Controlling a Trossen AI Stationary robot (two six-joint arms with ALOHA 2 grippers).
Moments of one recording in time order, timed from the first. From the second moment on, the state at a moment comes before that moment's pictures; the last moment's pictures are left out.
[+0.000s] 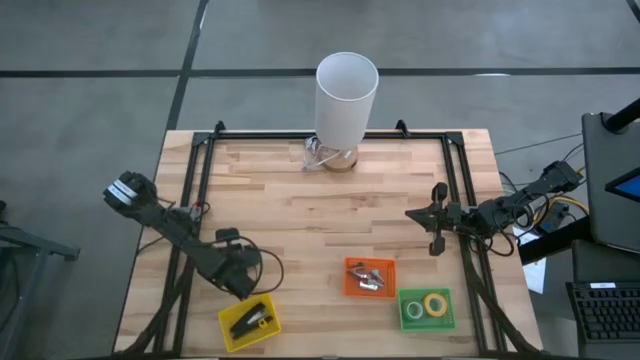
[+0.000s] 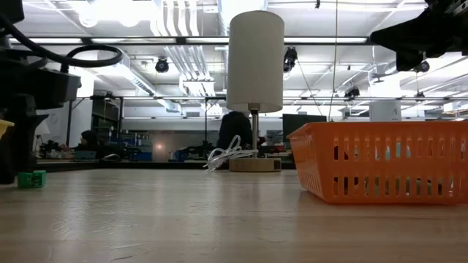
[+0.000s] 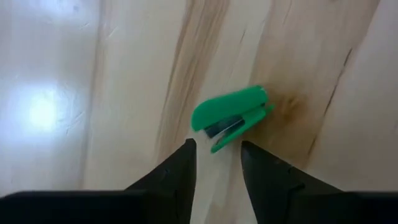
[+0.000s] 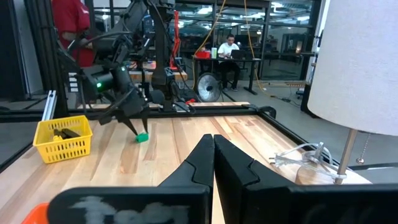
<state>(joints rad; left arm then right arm) -0.66 1.52 0.77 -0.87 -0.30 -0.91 0.49 0.32 0.11 0.27 0.66 -0.03</state>
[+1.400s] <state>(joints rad) -0.69 1.52 0.97 -0.73 -0.18 -1.05 0.49 0.32 0.11 0.27 0.66 -0.03</state>
